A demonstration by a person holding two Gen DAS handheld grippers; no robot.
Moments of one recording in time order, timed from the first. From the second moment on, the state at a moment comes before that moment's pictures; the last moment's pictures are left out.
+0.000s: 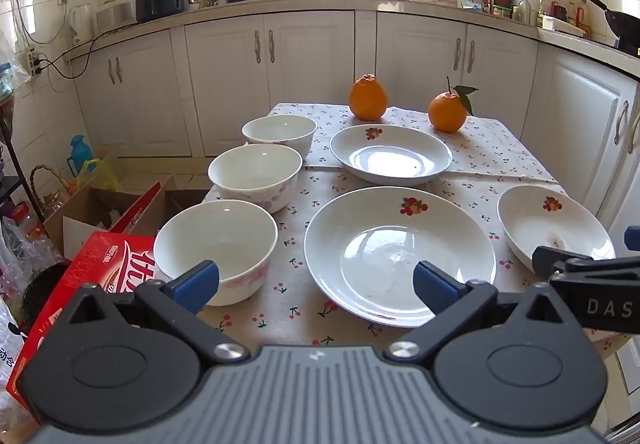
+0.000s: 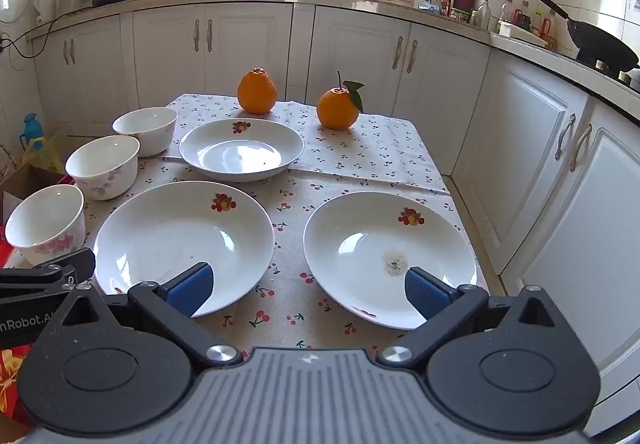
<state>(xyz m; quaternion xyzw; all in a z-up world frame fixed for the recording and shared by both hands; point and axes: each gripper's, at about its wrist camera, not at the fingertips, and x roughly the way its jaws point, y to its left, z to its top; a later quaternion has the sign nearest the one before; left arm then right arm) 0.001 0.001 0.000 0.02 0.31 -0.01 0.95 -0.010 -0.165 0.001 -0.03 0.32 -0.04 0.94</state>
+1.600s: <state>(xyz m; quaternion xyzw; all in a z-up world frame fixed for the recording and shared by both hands) -0.002 0.002 0.004 0.02 0.30 -0.01 0.95 -0.011 -0.165 0.003 -0.03 0.32 -0.04 0.94</state>
